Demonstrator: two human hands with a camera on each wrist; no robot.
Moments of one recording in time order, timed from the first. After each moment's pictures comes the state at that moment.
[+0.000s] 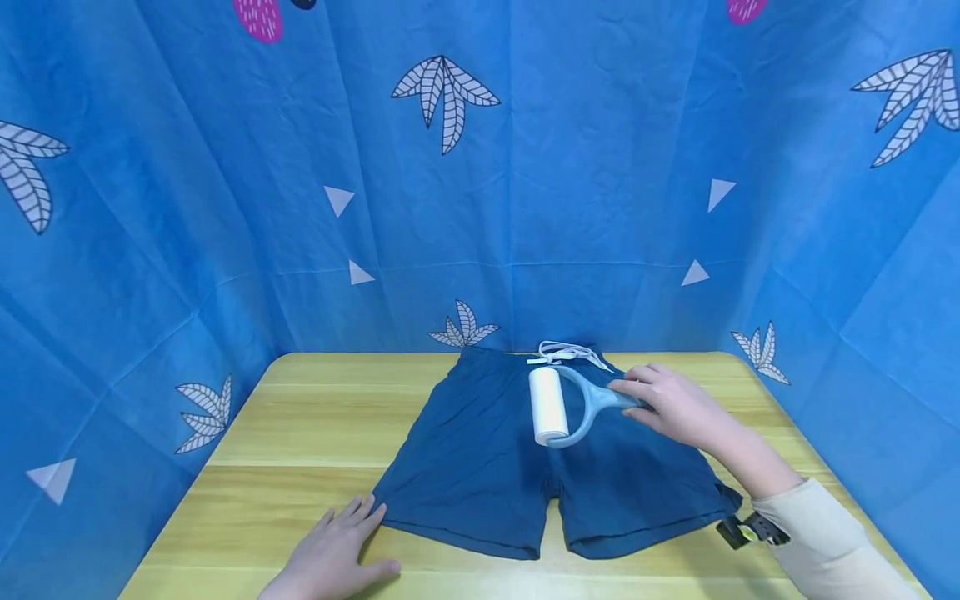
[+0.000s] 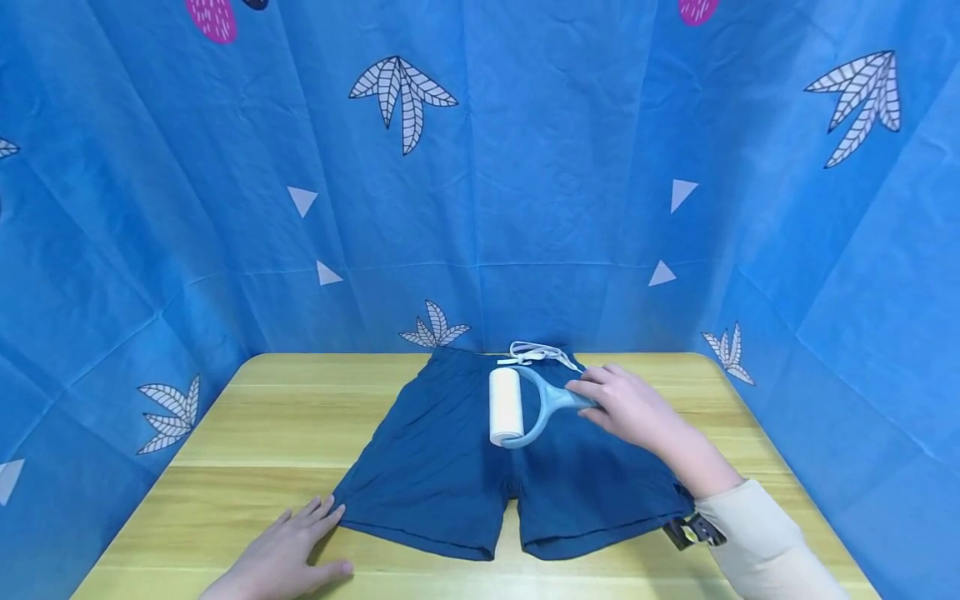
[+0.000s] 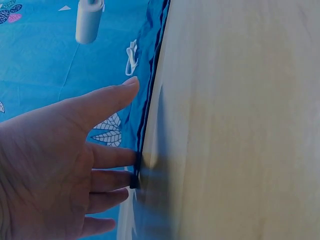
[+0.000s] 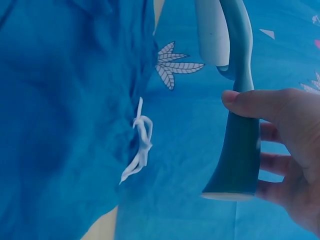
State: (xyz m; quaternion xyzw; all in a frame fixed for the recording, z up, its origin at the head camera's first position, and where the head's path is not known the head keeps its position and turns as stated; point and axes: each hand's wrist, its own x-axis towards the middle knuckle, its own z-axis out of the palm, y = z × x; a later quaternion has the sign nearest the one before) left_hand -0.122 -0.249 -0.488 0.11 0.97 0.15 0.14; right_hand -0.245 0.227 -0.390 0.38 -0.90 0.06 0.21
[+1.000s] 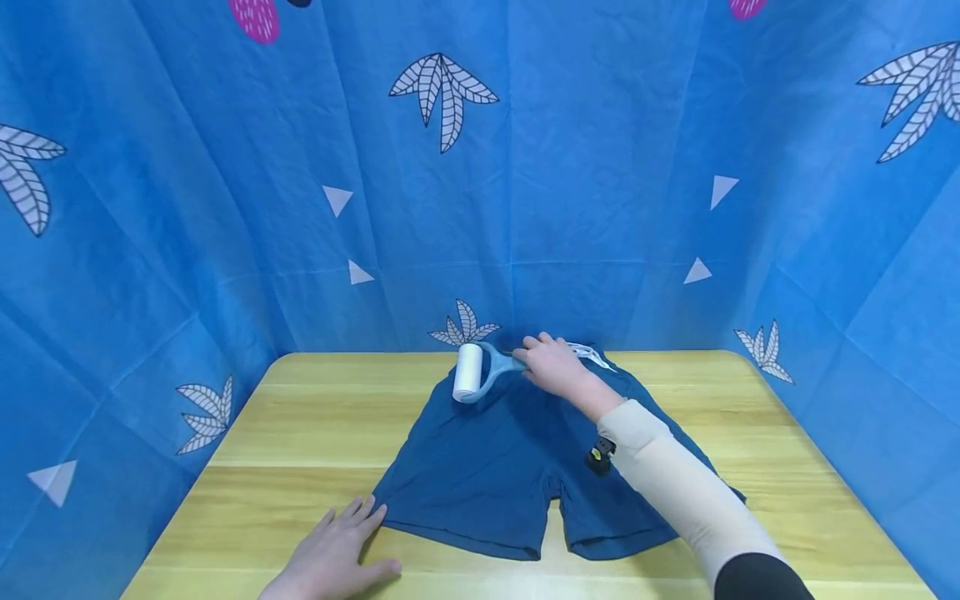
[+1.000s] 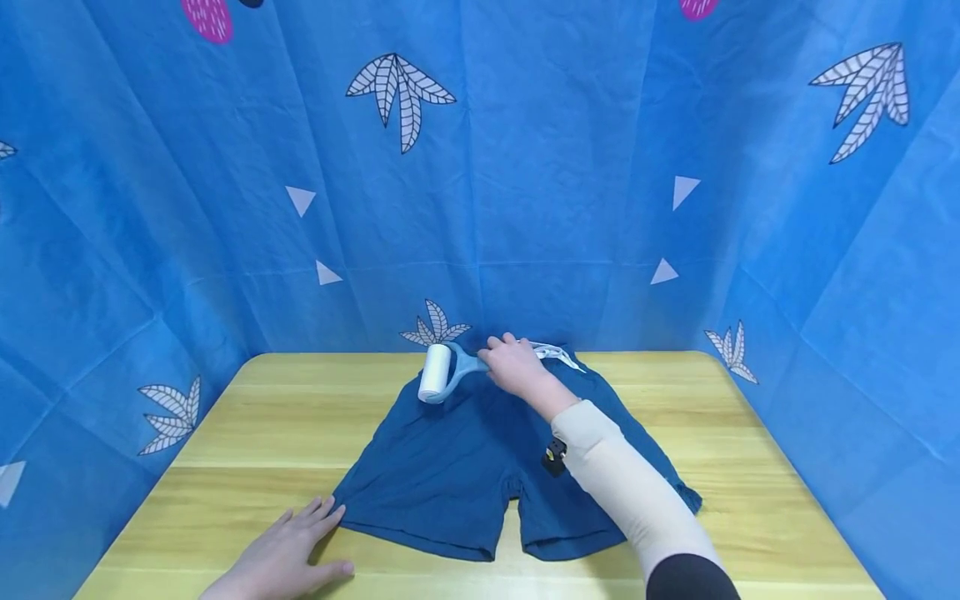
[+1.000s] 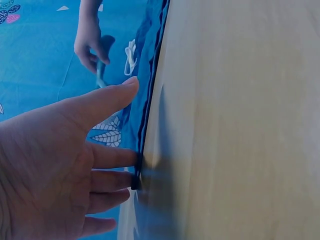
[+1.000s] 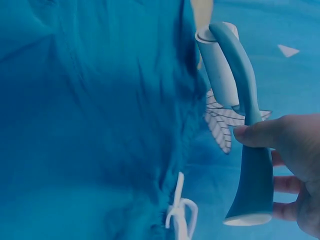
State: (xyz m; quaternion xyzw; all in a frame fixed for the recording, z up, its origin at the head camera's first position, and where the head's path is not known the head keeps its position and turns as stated) left_hand -0.124 -0.248 -0.488 0.10 0.97 0.15 0.15; right_hand -0.355 0.090 -0.430 0.31 -0.94 -0.01 0.13
